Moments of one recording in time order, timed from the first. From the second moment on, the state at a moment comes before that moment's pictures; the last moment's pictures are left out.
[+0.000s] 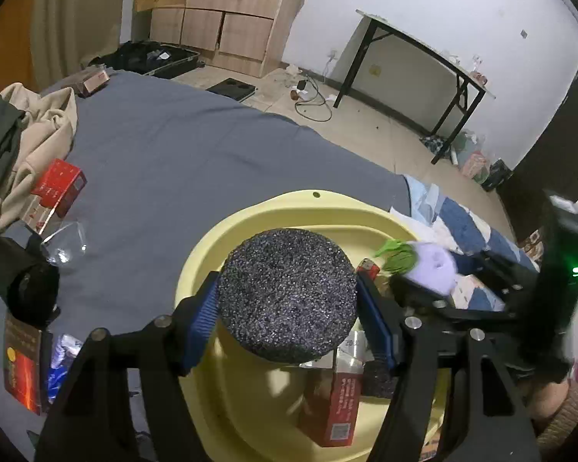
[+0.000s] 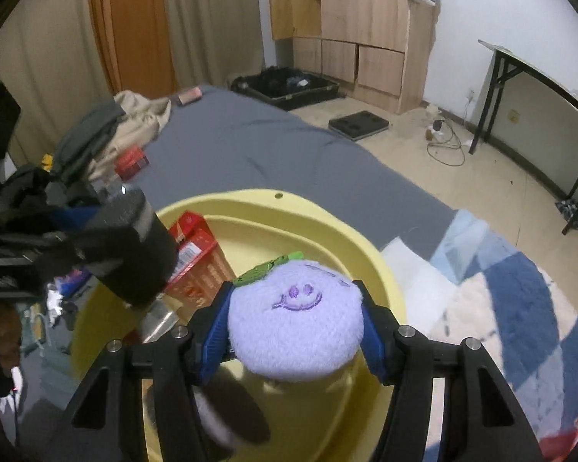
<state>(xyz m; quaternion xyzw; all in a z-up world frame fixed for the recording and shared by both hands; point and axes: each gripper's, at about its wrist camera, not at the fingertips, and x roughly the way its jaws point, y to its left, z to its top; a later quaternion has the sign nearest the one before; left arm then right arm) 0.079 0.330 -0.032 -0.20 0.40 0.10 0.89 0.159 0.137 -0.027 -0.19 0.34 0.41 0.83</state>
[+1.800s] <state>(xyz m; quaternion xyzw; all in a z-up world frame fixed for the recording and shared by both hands) 0.330 -0.054 -0.069 -0.28 0.72 -0.01 0.64 0.161 -0.166 -0.108 -0.11 0.30 0.23 0.92</state>
